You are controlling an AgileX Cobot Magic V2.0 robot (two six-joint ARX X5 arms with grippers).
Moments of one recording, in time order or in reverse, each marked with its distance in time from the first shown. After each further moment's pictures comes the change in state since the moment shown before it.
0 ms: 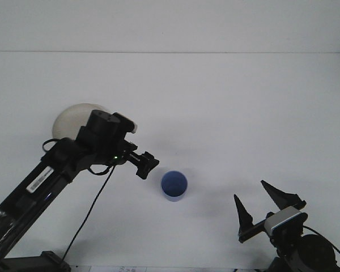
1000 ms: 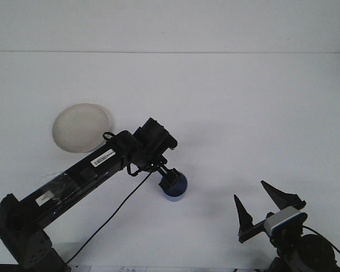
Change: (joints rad) left arm -0.170 0.303 0.079 -0.044 -0.127 0.133; right arm 0.000 0.000 0.000 -0.007 0.000 0.000
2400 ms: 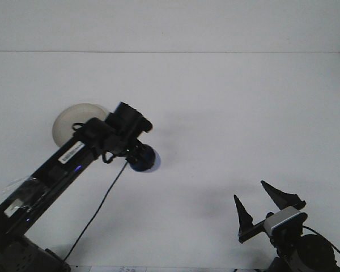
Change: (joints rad) left arm 0.196 -0.128 0.073 -0.133 -0.157 0.066; right arm 0.000 0.000 0.000 0.000 0.000 0.000
